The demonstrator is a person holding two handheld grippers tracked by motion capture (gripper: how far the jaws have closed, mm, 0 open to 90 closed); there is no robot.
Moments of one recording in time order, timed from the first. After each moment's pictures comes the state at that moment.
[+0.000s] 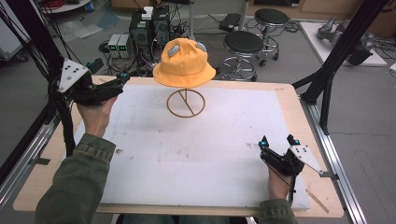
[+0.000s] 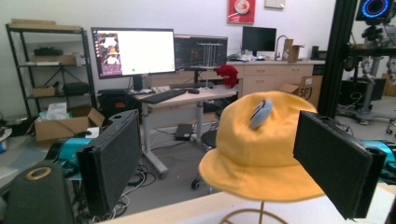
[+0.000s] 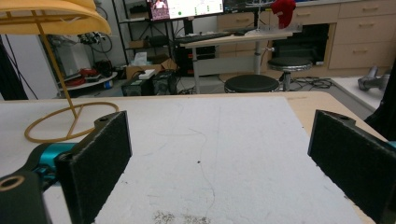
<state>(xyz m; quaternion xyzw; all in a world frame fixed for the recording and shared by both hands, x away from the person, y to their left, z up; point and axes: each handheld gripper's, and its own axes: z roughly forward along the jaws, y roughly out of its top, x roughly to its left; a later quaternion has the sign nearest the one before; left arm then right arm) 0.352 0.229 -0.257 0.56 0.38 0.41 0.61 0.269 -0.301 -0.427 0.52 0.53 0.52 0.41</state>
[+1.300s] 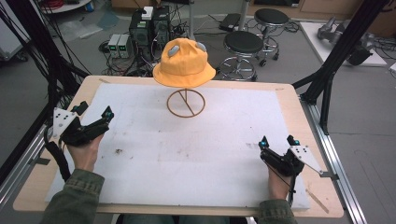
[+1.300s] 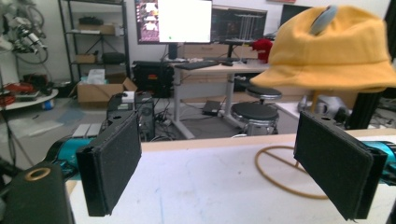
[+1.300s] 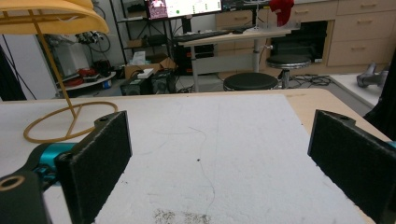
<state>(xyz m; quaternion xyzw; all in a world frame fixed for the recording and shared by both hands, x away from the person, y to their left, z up) 0.307 0.278 -0.365 0.54 0.45 0.42 0.57 0.268 -0.301 -0.428 0.53 0.53 0.52 0.41</state>
